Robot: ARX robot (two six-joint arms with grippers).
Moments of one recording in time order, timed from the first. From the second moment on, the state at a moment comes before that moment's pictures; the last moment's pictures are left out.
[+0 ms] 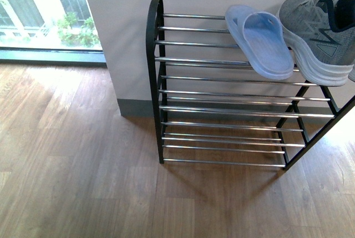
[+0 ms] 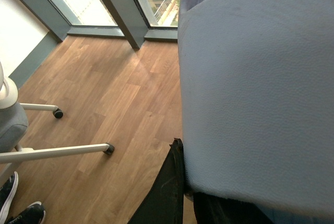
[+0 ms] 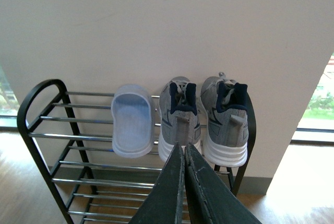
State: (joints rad) left arm -0.29 0.91 0.41 0.00 -0.69 -0.02; right arm 0.00 0.23 0.02 0.23 0.00 -0.01
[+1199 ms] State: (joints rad) left arm -0.28 0.91 0.41 0.00 -0.69 -0.02; right arm 0.00 0.00 0.02 0.00 0.00 -0.01
